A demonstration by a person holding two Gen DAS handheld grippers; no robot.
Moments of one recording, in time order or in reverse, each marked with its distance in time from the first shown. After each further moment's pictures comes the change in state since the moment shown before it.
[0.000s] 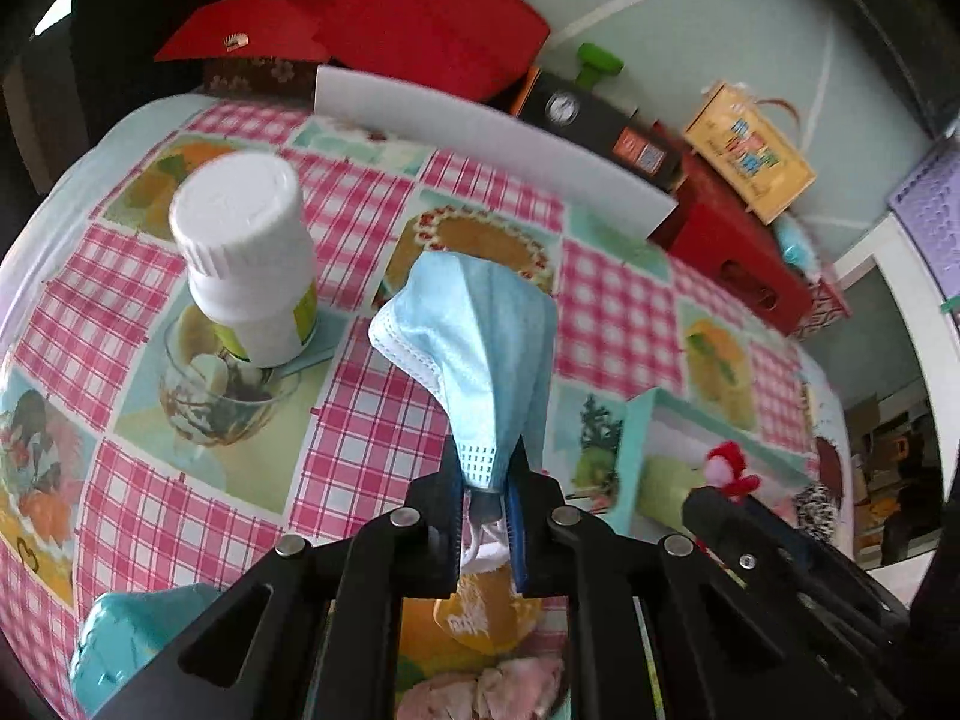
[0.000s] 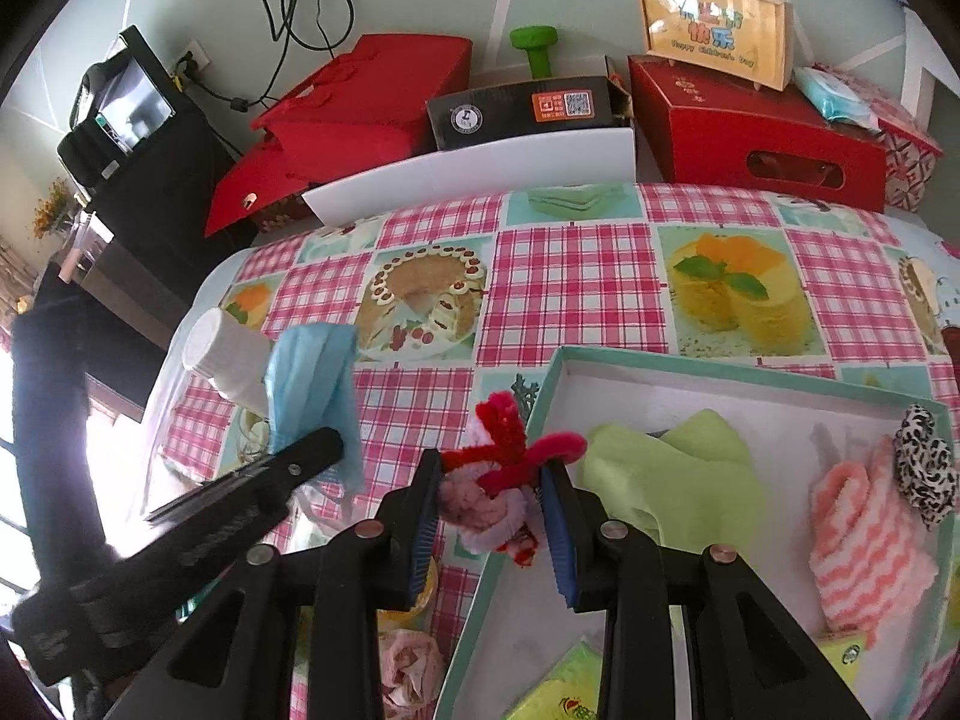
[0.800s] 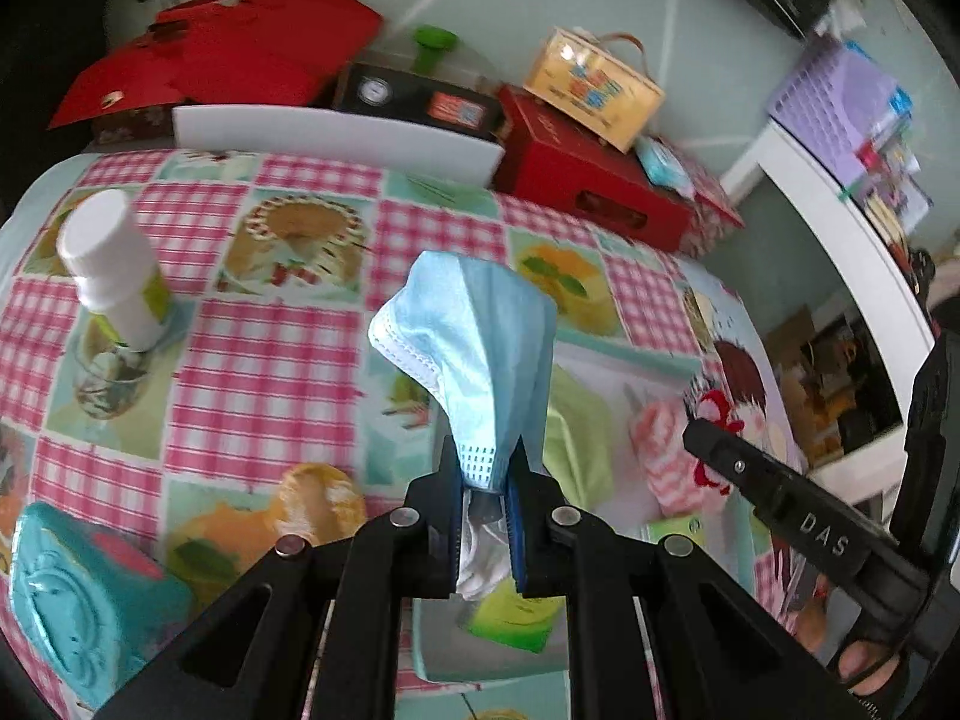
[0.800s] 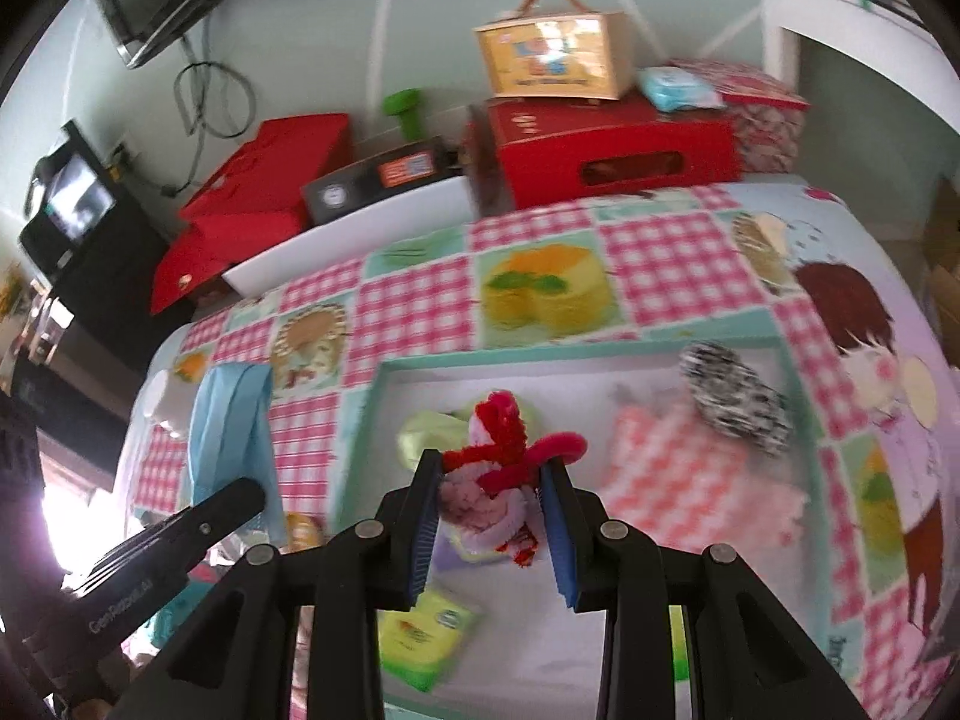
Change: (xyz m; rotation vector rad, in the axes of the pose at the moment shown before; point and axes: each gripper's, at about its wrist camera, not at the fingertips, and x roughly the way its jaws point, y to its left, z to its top) left arm -0.003 -0.078 -0.044 0.221 0.045 -0.162; right arm -0.074 -0.097 -0.034 0.196 -0.096 -0.138
